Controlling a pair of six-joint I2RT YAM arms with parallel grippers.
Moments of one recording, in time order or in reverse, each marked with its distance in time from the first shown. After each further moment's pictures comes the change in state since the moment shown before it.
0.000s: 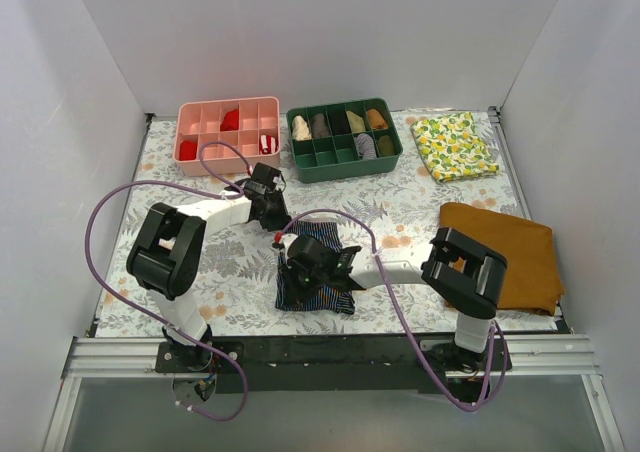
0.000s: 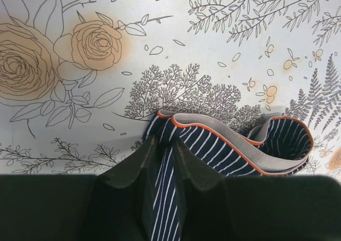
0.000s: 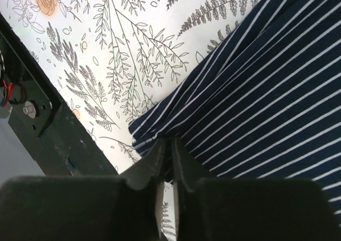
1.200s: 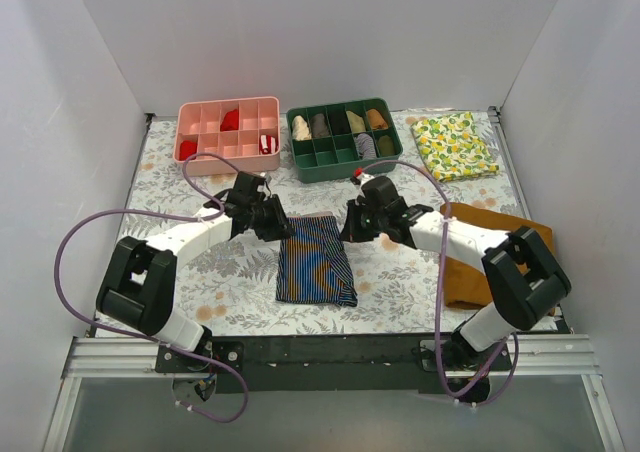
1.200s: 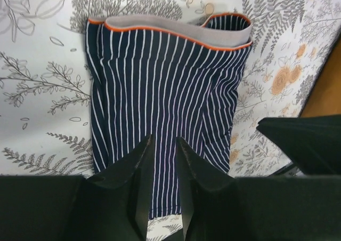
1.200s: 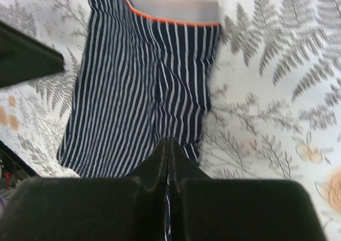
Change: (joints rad) left arm 0.013 -0.262 -0.142 -0.013 0.222 -0.026; right arm -0.503 -0.310 -0.142 -0.119 0.023 -0.056
